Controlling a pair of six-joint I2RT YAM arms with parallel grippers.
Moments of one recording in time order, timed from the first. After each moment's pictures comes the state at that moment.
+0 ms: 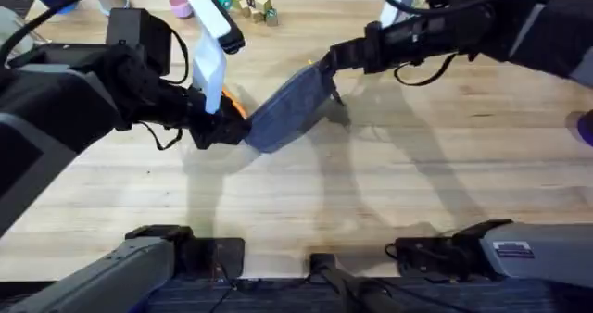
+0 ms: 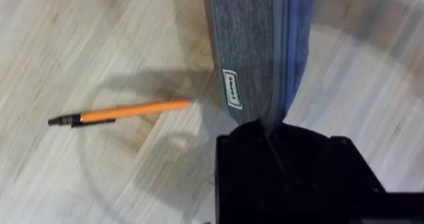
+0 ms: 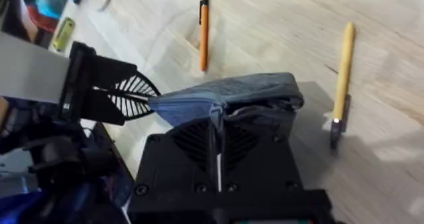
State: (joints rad) left arm 0.00 1.22 0.78 -0.84 0.56 0.89; right arm 0.30 1.51 1.10 -0.49 -0.72 0.10
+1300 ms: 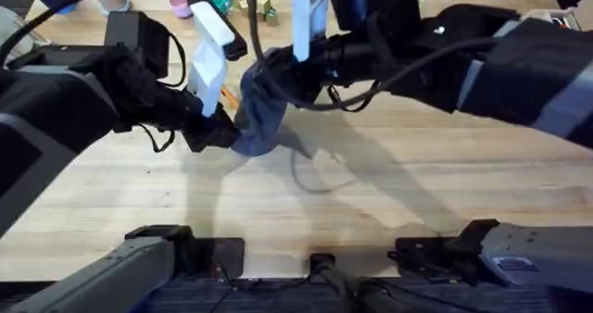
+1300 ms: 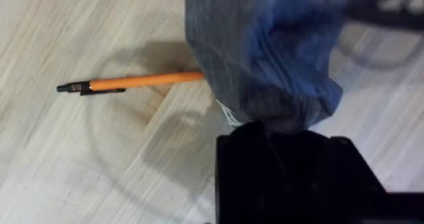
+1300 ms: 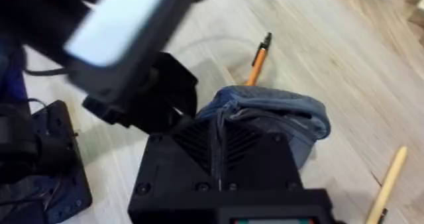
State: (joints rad) left arm 0.01 1.22 0.77 -0.85 0.45 0.89; right arm 0.73 1.50 1.11 -0.27 -0.38 -0.06
